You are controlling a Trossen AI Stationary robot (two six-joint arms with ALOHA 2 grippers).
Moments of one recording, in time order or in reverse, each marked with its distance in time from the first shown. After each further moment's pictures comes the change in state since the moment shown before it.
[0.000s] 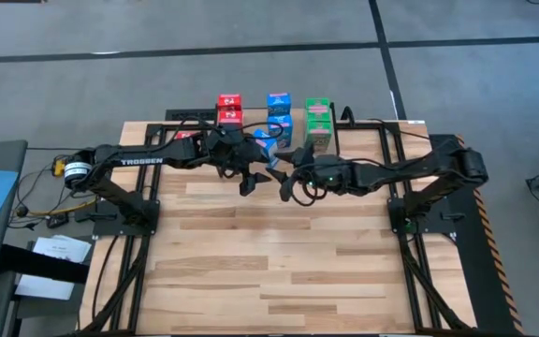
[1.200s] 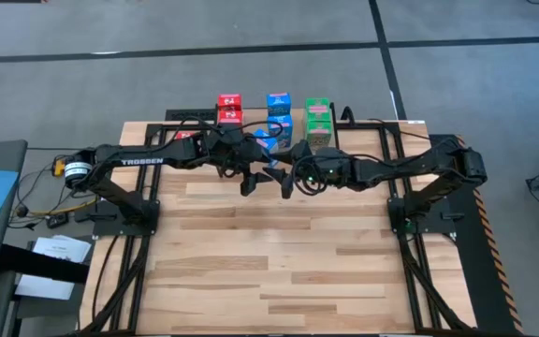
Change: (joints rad) left arm 0.000 0.000 -0.001 0.041 0.010 0.012; right arm -0.048 0.000 0.000 0.048 -0.177 0.109
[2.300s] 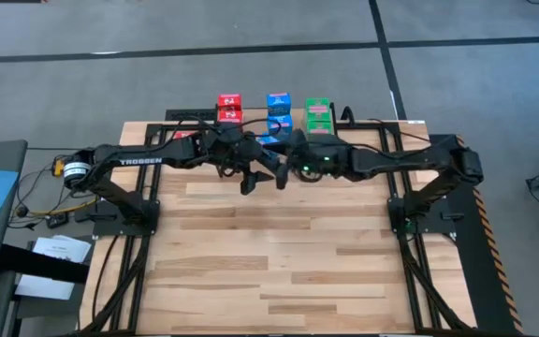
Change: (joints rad) left arm 0.000 -0.001 0.003 0.011 -0.007 0.004; right arm -0.019 0.034 0.216 -0.260 -0.067 0.012
